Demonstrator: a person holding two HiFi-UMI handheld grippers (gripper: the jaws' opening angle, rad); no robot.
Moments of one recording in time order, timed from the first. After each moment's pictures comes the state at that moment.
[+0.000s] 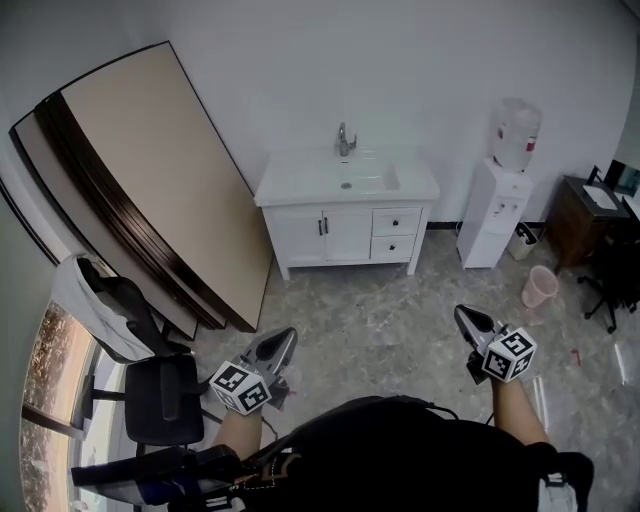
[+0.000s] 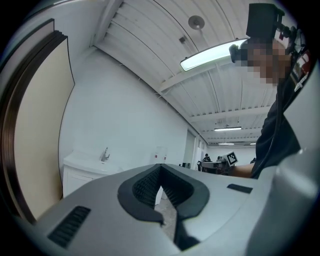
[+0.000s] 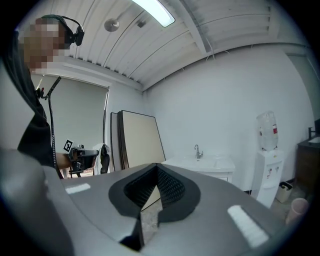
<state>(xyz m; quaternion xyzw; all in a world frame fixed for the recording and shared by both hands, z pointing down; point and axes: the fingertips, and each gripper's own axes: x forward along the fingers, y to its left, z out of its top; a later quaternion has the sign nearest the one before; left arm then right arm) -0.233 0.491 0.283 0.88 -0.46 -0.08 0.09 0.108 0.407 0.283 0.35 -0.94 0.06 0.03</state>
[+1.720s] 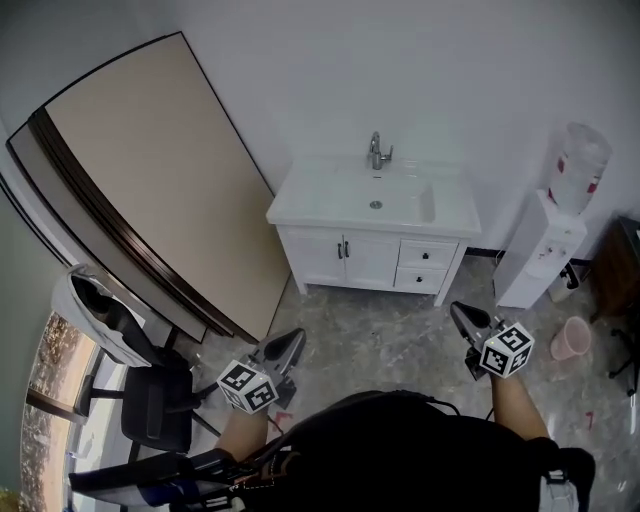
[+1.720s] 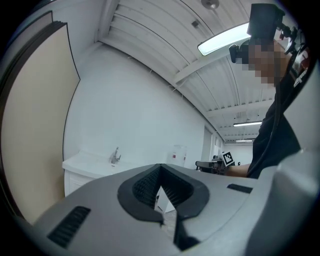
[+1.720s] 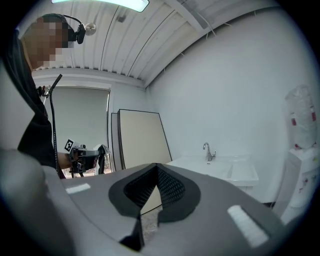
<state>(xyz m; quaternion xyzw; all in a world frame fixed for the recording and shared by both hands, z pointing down) -0.214 0.221 0.292 0.84 -0.53 -0.07 0.10 0.077 0.078 0.302 0.24 -0.97 0.07 0.03</state>
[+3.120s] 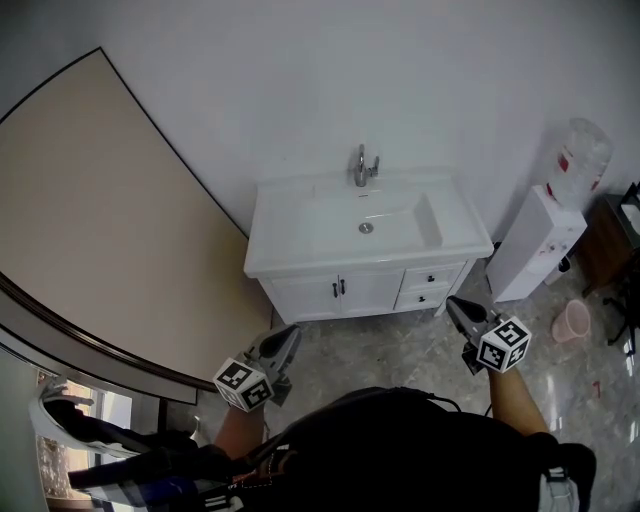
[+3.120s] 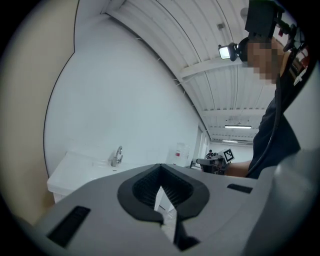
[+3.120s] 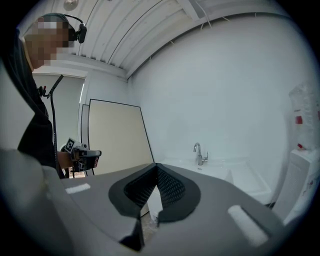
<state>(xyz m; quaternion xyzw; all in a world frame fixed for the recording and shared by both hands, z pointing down) -0.422 -0.074 0.310 0.89 -0.44 -0.05 0.13 -0.110 -0.151 0.310 0.34 -0.94 0.09 0.04</state>
